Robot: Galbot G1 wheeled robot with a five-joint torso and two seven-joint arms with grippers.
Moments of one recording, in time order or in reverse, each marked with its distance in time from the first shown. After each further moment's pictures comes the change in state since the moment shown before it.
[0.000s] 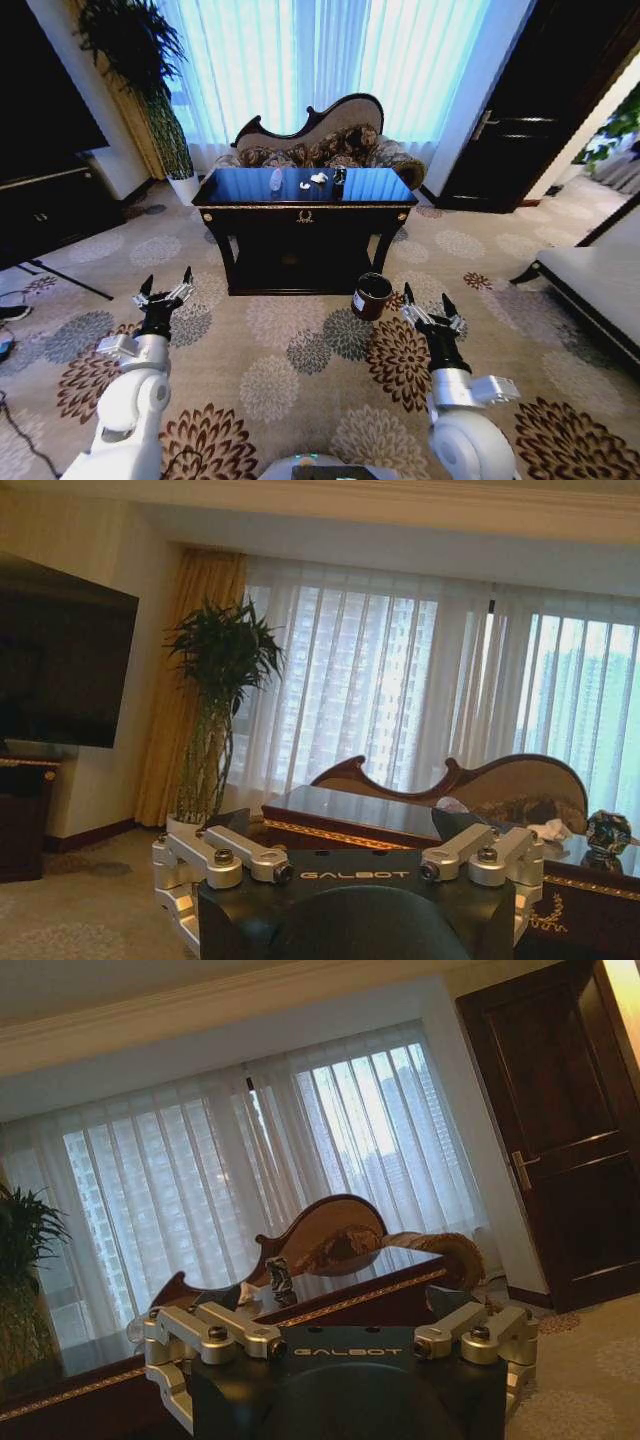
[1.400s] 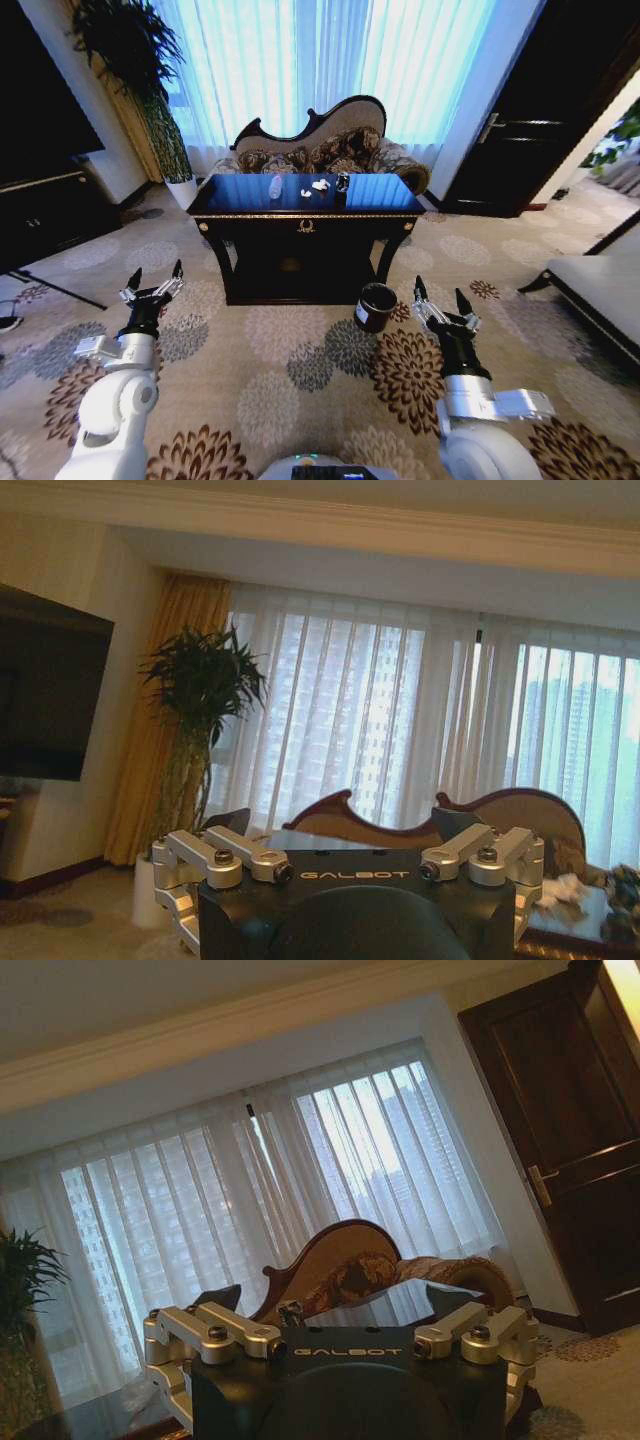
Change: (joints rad) left arm 0.029 0.041 -0.053 -0.083 -0.077 -0.007 0.014; right arm -0.065 0.058 0.030 0.121 0.012 0.000 -0.032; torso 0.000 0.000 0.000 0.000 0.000
